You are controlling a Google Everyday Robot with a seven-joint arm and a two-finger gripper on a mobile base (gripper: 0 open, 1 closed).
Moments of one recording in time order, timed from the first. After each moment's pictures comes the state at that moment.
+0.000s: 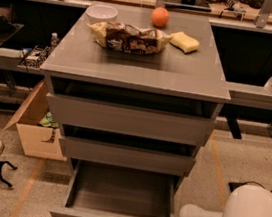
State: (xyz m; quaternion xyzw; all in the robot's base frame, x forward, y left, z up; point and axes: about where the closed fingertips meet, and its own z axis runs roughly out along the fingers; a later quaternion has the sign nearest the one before) arm 0.402 -0.155 0.182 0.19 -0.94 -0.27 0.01
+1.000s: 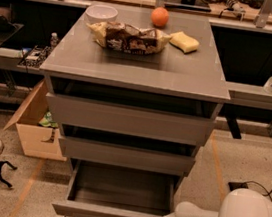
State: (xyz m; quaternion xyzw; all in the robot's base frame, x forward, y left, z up) arm 0.439 -0.142 0.157 0.24 -0.93 -0.27 -0.04
